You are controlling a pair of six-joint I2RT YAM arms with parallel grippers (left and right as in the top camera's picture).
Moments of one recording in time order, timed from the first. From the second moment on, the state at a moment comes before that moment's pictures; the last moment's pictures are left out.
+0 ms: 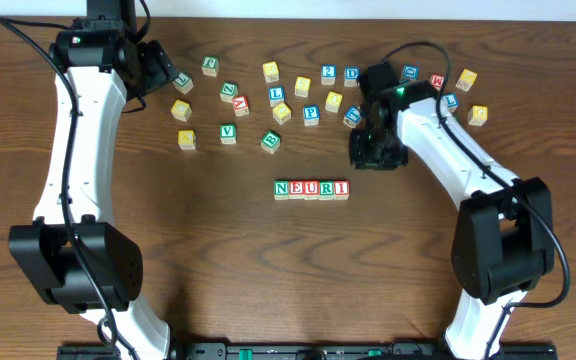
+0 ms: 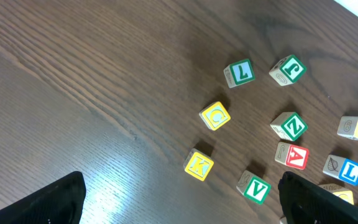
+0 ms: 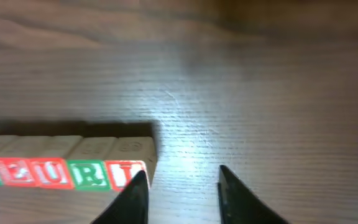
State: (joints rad) left arm 0.03 1.88 1.87 -1.10 -0.17 -0.51; right arm 0.33 1.98 1.56 -1.07 -0.09 0.35
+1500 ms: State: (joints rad) left arm 0.03 1.88 1.87 -1.10 -0.17 -0.51; right arm 0.30 2.16 2.15 -1.03 -0.12 0.29
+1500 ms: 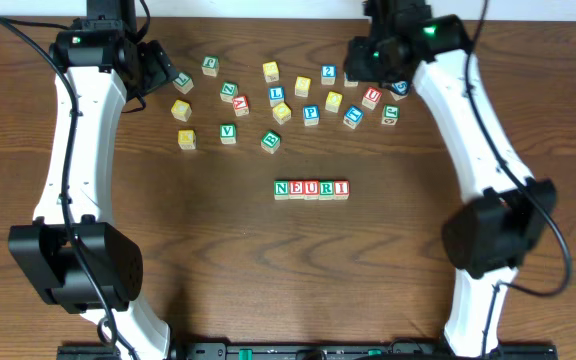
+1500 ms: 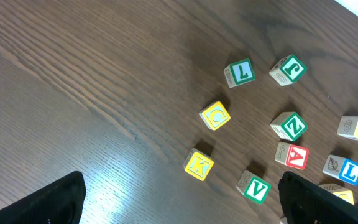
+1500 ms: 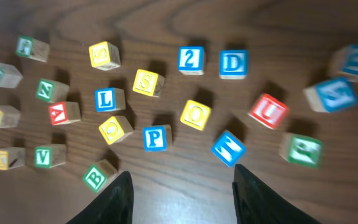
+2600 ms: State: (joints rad) left arm 0.03 1.88 1.87 -1.10 -0.17 -0.51; right arm 0.47 2.45 2.21 -0.92 0.06 0.20
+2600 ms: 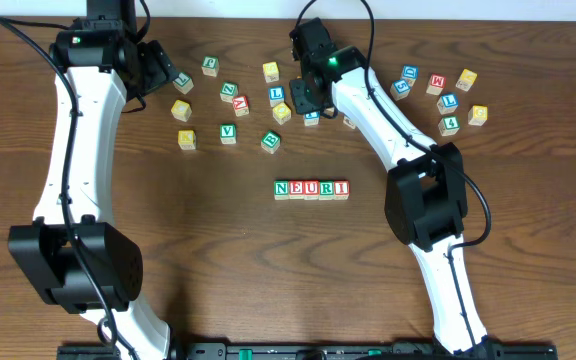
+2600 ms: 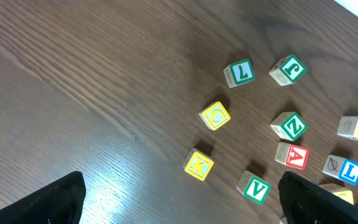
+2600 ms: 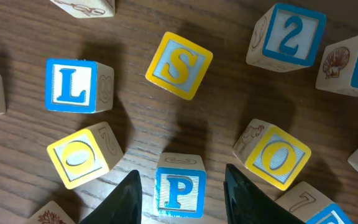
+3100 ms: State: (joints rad) left arm 0.03 1.88 1.87 -1.10 -0.17 -0.51; right arm 0.47 2.45 2.21 -0.90 0.06 0.20
